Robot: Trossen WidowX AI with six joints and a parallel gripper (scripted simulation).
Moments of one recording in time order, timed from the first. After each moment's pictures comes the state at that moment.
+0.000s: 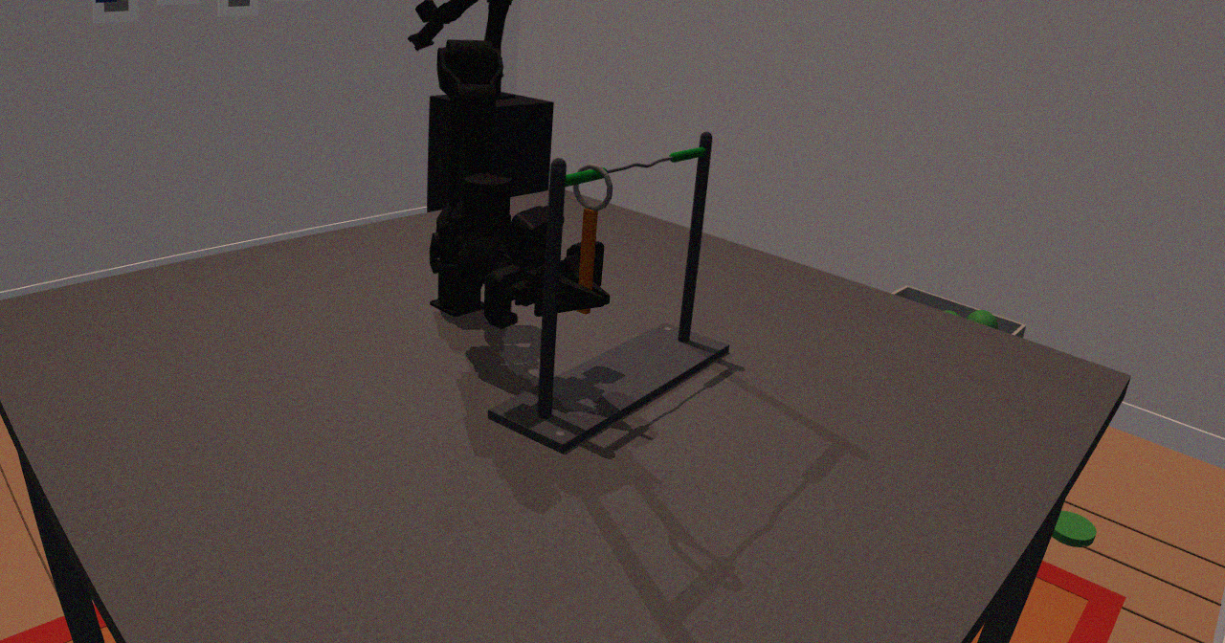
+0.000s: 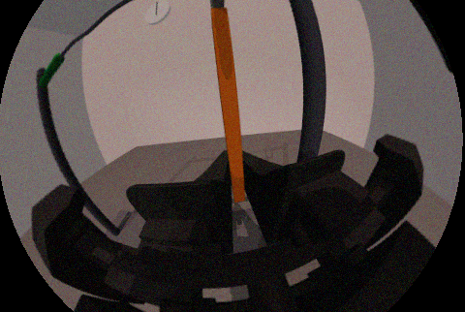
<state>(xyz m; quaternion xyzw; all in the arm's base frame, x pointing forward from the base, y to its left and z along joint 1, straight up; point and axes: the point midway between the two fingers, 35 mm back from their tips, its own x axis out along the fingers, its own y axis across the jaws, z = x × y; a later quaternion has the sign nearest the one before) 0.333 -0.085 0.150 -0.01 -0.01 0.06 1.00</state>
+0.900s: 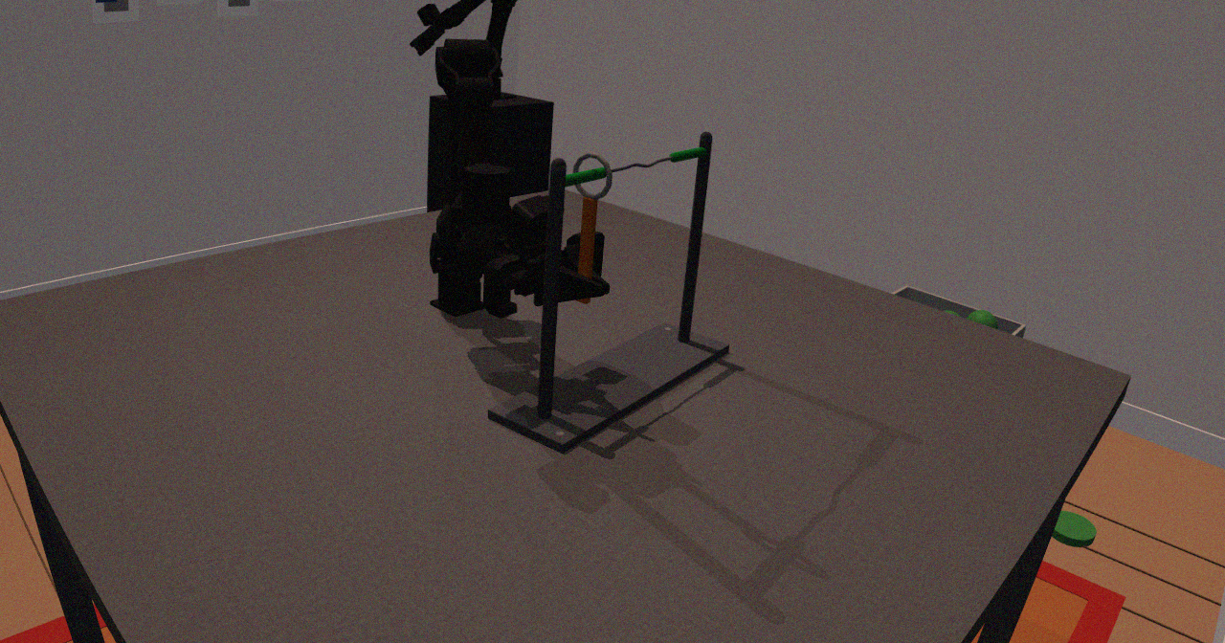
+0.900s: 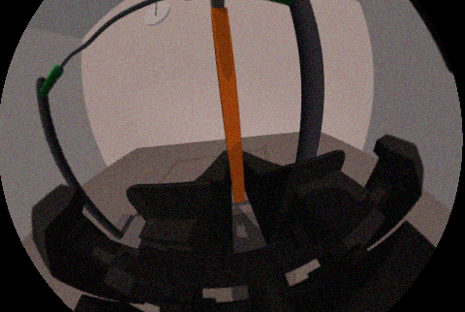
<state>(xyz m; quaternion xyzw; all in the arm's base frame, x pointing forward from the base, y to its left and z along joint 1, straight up) 0.333 -0.087 0.163 -0.01 -0.01 0.06 1.00</state>
